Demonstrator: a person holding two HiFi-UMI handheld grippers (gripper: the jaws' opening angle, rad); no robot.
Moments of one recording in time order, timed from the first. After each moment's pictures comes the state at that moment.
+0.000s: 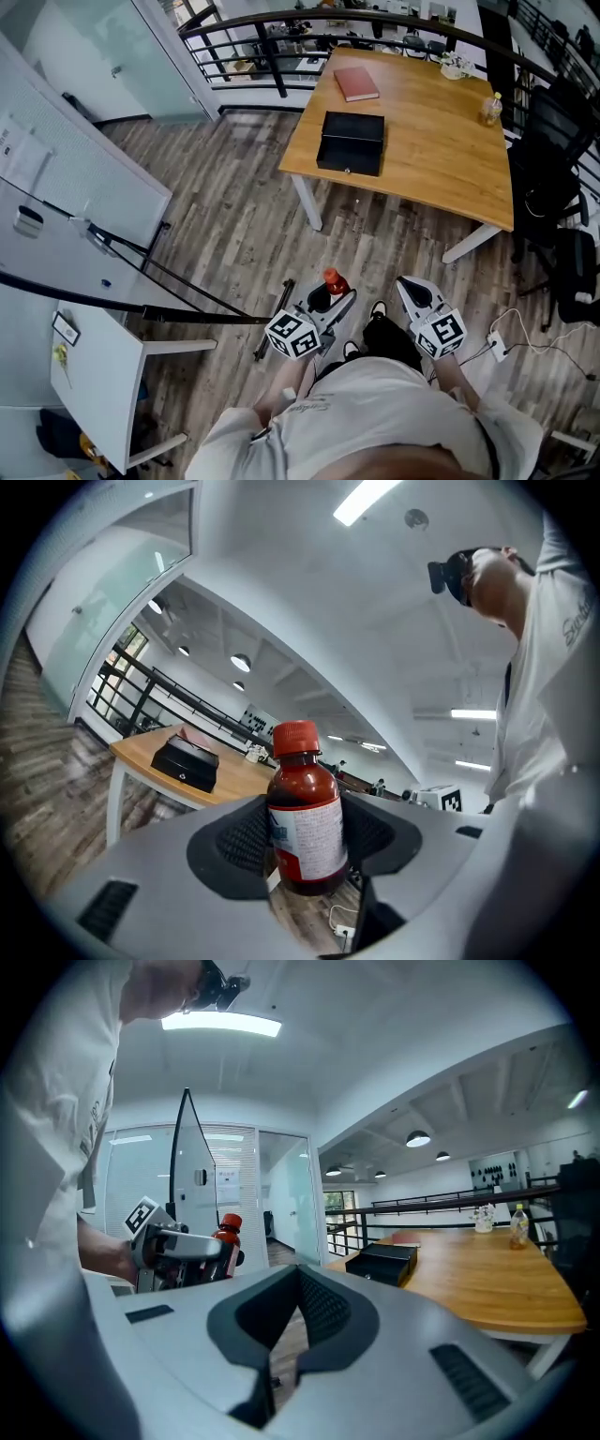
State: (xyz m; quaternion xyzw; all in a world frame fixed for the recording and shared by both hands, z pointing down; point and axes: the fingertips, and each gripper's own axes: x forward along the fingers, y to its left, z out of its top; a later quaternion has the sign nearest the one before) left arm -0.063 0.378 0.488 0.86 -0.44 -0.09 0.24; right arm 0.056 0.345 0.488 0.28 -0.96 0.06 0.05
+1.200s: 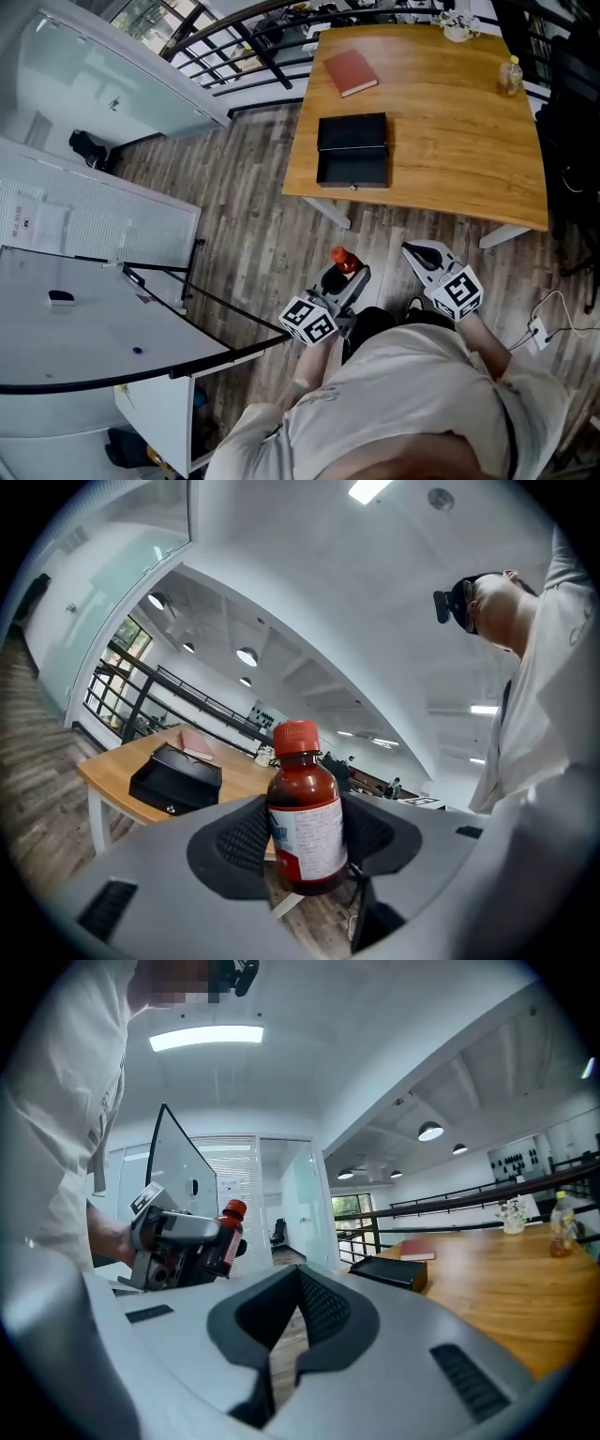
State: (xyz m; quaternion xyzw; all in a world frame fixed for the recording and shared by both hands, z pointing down) left arm -0.050 0.190 0.473 0.85 -0.46 -0.07 0.25; right arm 0.044 0.148 0.503 0.22 -0.97 0.07 0.03
